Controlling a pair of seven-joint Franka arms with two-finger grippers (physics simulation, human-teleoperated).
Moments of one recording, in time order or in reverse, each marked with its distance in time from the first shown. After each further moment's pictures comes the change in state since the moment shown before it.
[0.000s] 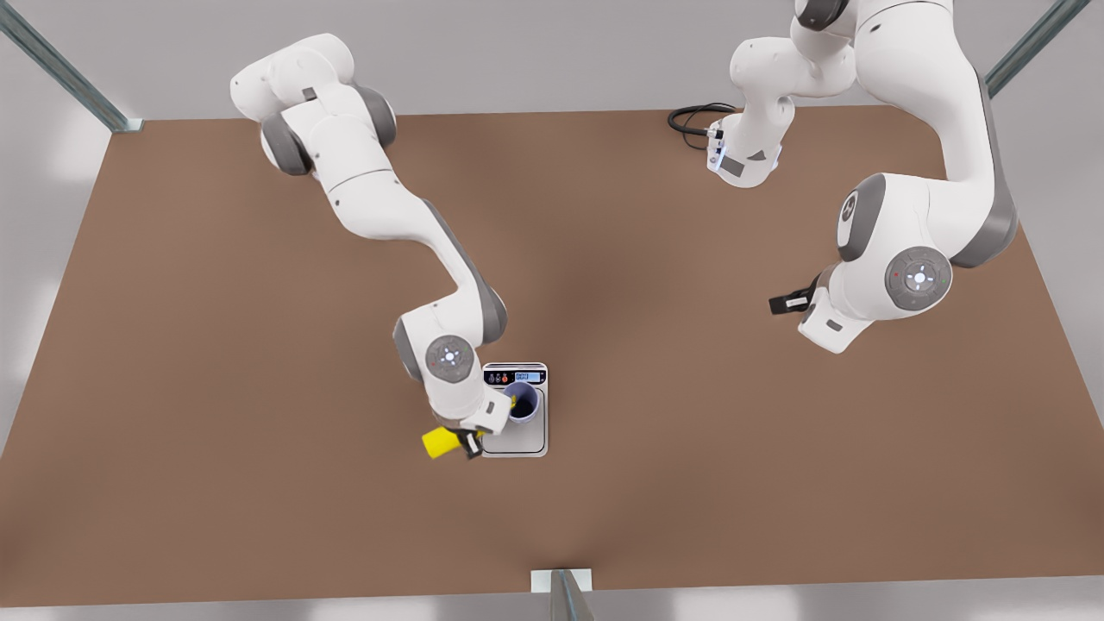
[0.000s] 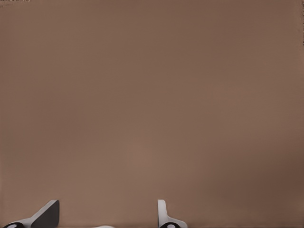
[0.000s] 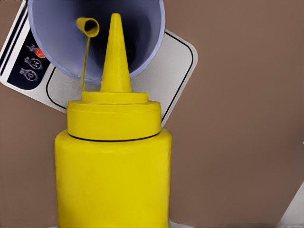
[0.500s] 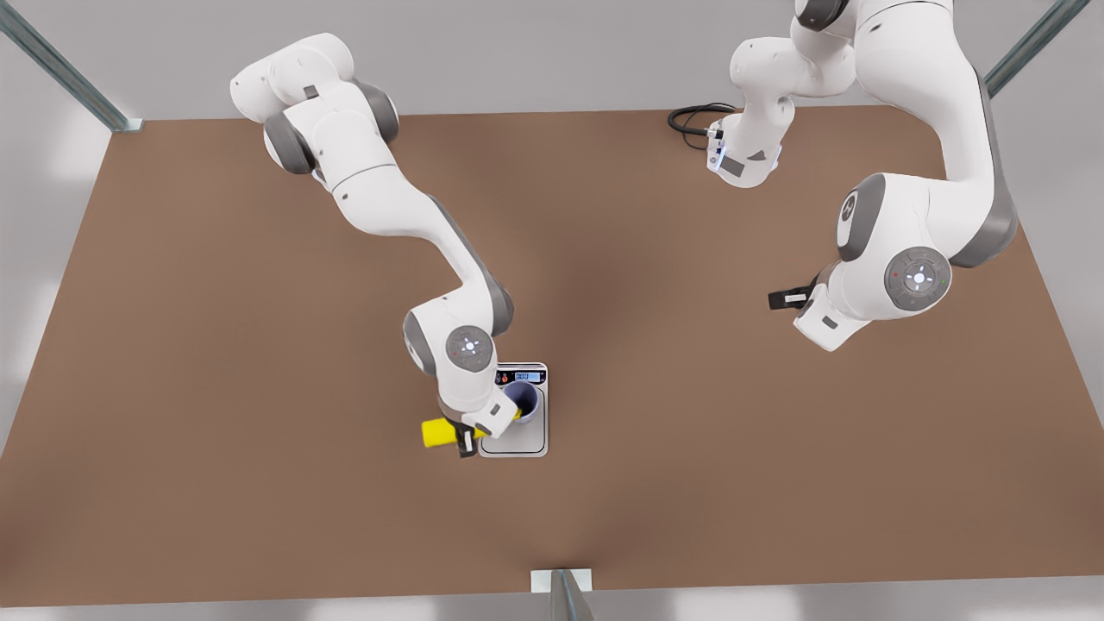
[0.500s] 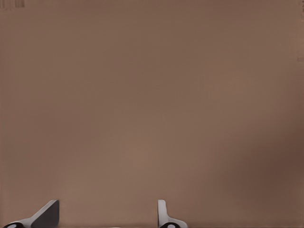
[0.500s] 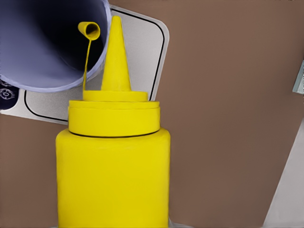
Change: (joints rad) left arm 0.000 0.000 -0.001 0.000 -0.001 -0.004 0.095; right arm 0.008 -0.009 0.023 0.003 -0.110 -0.026 0.319
